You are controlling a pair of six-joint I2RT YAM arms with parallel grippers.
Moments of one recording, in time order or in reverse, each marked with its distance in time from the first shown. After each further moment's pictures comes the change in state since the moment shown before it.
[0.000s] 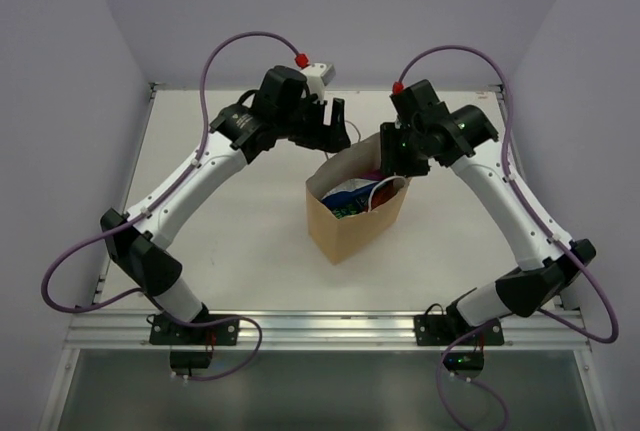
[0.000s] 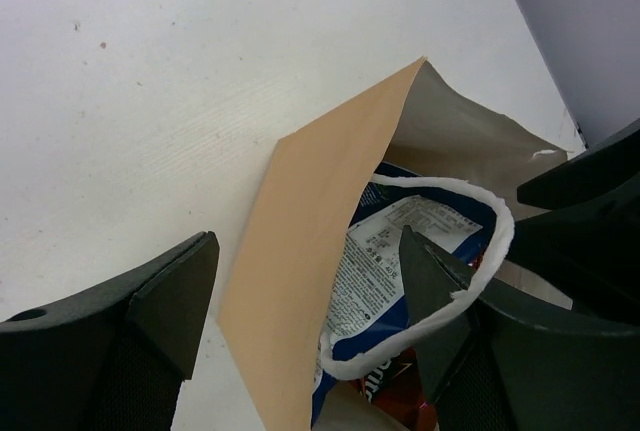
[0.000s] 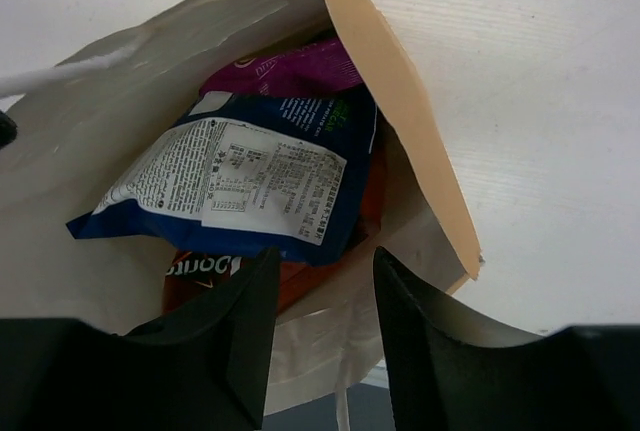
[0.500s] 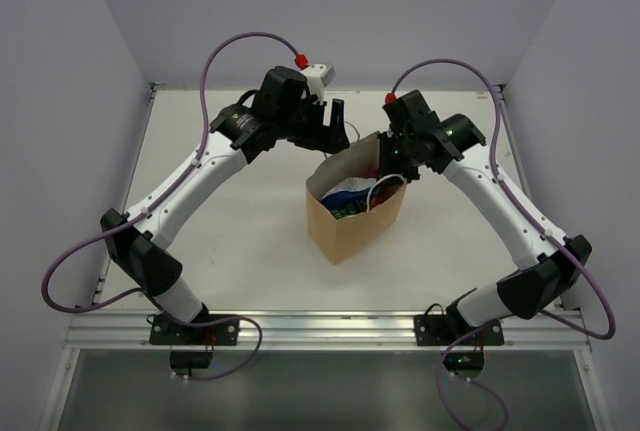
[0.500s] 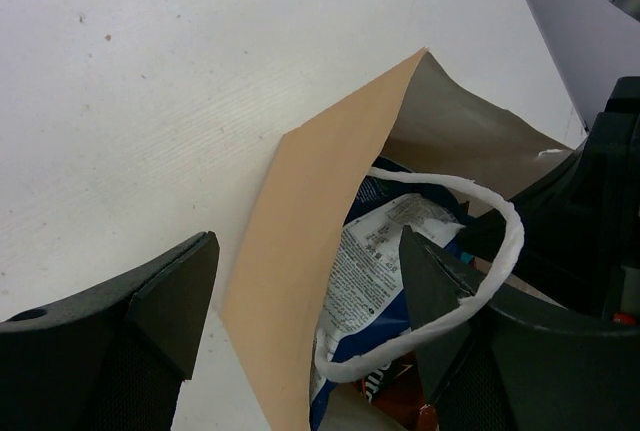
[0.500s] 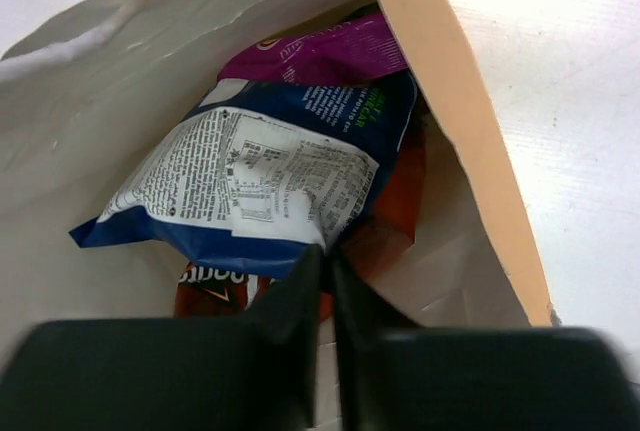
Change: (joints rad) left arm 0.000 0.000 0.008 -0.014 -0.013 0.001; right arm 0.010 -0.013 -0.148 0.106 -0.084 0.043
